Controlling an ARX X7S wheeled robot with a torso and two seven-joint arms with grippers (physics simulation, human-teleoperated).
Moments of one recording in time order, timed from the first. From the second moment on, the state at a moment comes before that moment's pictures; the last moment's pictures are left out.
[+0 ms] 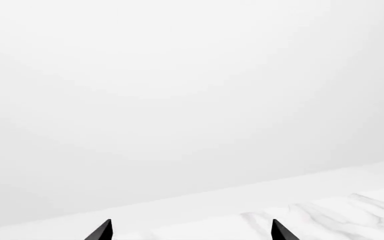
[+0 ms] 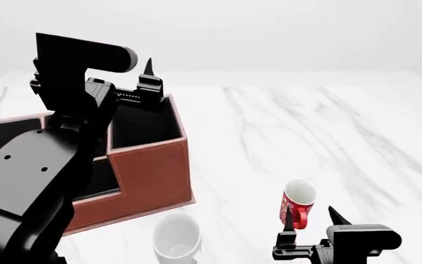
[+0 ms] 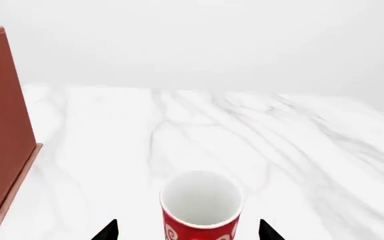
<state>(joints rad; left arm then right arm) -0.85 -0.24 0.10 0.55 -0.37 -1.17 -0.15 -0.12 0.33 -0.11 -0.29 0.28 0.21 0.19</state>
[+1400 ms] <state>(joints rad) -0.85 -0.26 0.12 0.55 -0.40 -1.16 -0.18 0.03 0.30 -0.17 0.04 0.27 0.18 0.18</state>
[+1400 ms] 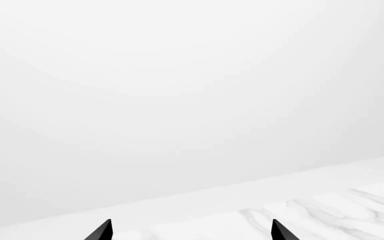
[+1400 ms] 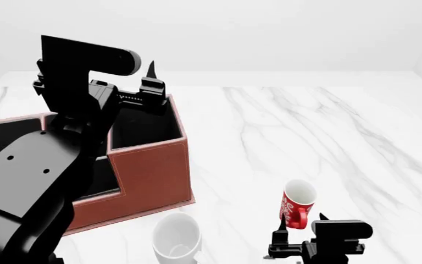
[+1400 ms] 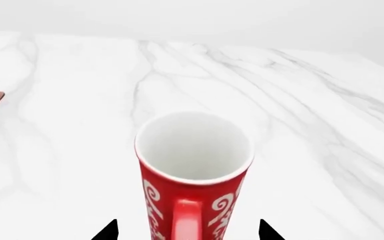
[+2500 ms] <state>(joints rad) -0.84 -0.27 0.12 0.54 -0.43 -1.14 -0.20 0.33 0.32 -0.27 -0.17 0.30 0.41 0.17</state>
